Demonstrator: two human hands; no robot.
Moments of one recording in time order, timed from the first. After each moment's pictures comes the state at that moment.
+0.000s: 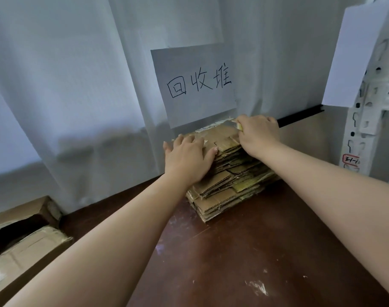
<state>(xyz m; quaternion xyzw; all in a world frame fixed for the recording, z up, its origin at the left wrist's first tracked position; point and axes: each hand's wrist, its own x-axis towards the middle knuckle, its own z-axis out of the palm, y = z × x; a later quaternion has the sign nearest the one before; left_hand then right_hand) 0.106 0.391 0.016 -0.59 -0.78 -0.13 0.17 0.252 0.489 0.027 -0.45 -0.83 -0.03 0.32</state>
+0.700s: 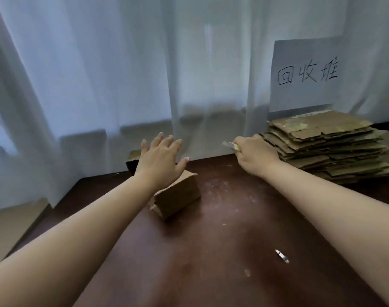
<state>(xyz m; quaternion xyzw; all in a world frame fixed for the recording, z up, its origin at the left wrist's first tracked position) -0.027 0.102 0.029 -0.46 -0.86 -0.06 0.22 0.124 0.278 0.025 -0.26 -0.93 0.03 0.25</state>
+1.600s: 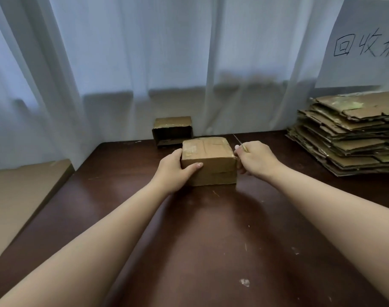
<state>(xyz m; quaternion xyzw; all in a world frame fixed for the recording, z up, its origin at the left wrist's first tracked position) -0.075 0.033 -0.060 -0.38 -0.83 -0.40 -0.02 0.048 0.213 -0.043 -0.29 -0.88 0.32 0.21</state>
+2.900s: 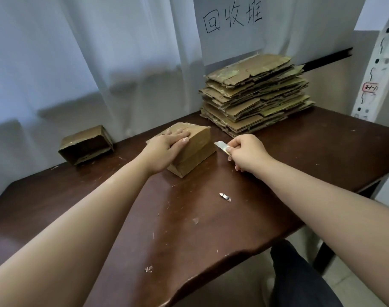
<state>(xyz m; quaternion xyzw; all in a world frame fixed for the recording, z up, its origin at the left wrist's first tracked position) 0.033 0.177 -0.036 -0.61 -0.76 -0.22 -0.06 0.223 0.288 -0.079 -0.45 -0.76 0.39 0.26</state>
